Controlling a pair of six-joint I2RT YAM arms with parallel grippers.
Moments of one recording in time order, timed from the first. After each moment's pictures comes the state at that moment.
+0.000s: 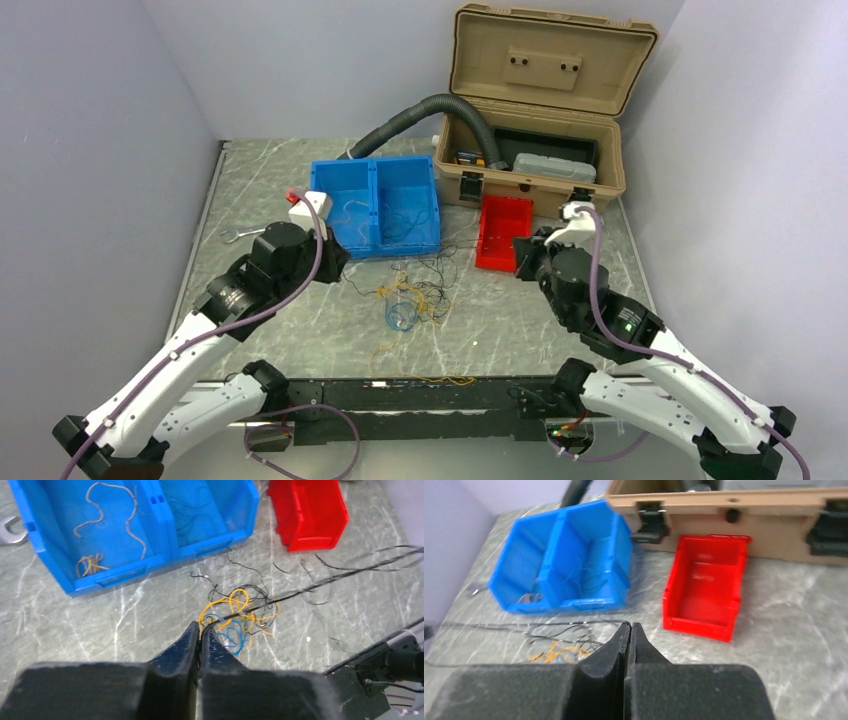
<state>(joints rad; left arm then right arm) -0.65 0.80 0.92 -0.57 -0.13 -0.38 0.87 0.67 0.86 -0.44 0.61 0.44</state>
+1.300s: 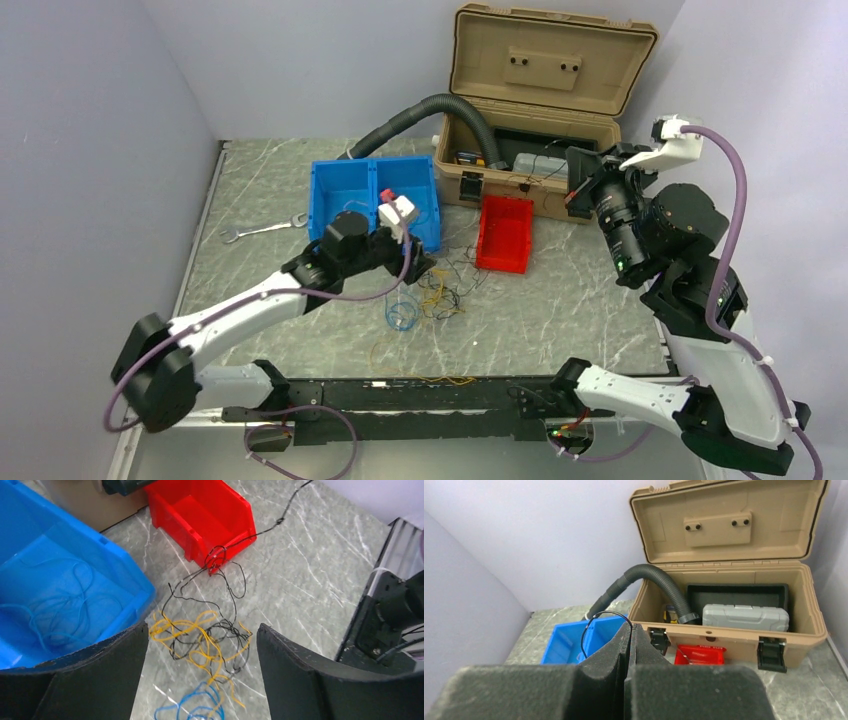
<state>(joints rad) -0.77 1.16 0.78 0.12 0.22 -0.13 0.82 0.92 1.61 -0.59 0.71 0.25</state>
